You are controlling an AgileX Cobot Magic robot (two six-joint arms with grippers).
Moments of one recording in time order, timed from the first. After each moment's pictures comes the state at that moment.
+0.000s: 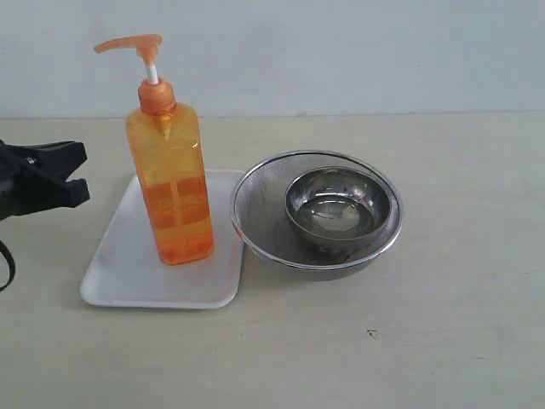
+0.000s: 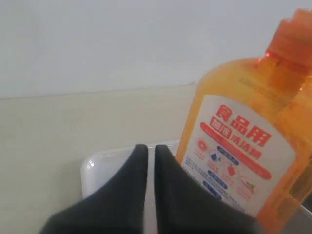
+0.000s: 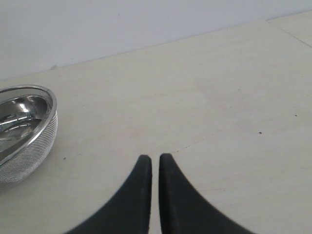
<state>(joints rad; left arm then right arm) -0.02 1.56 -0.42 0.46 -0.87 -0.34 0.00 0.00 0.00 -0.09 0.35 0.29</state>
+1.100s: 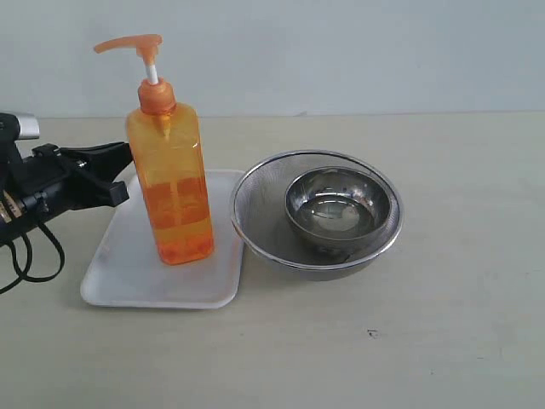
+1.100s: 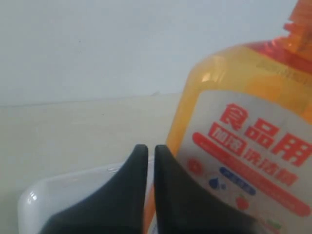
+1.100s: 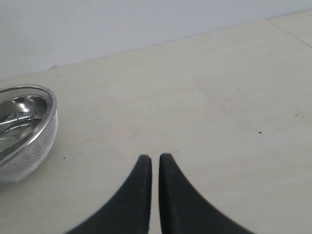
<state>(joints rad) -0.02 1.89 -0.58 0.57 -1.14 -0.36 0.00 0.00 0.00 -0.09 0.35 0.29</state>
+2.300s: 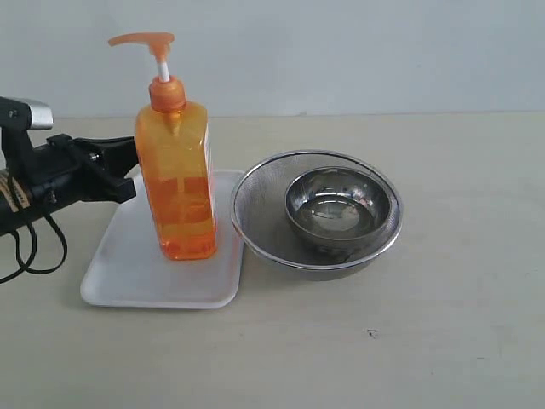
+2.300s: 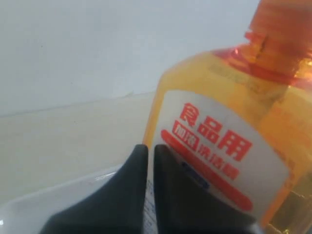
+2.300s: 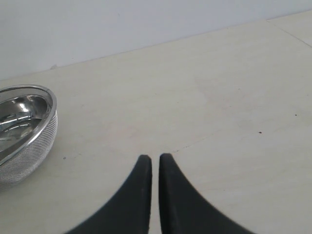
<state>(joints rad) -0.02 1.89 -0.65 0.71 -1.11 -0.42 0.00 0.00 0.00 -0.09 0.35 0.29</state>
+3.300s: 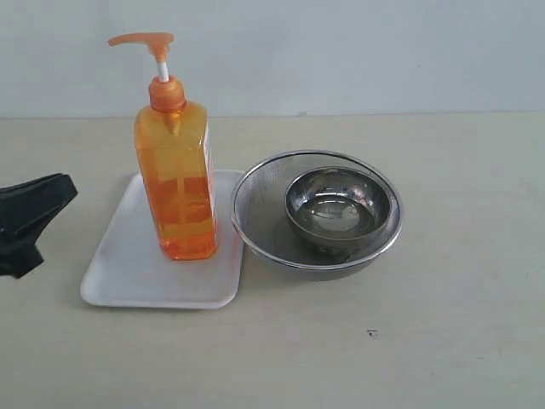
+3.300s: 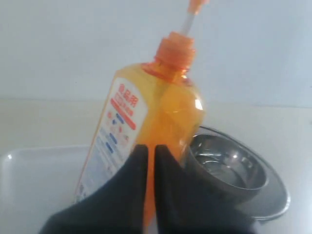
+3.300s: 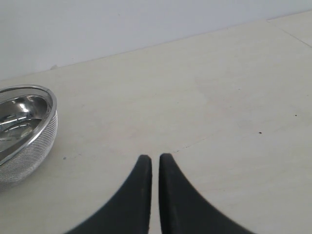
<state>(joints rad) 0.08 1.39 -0.14 0.69 -1.21 -0.53 0.00 0.00 0.00 -0.09 0.35 0.29</state>
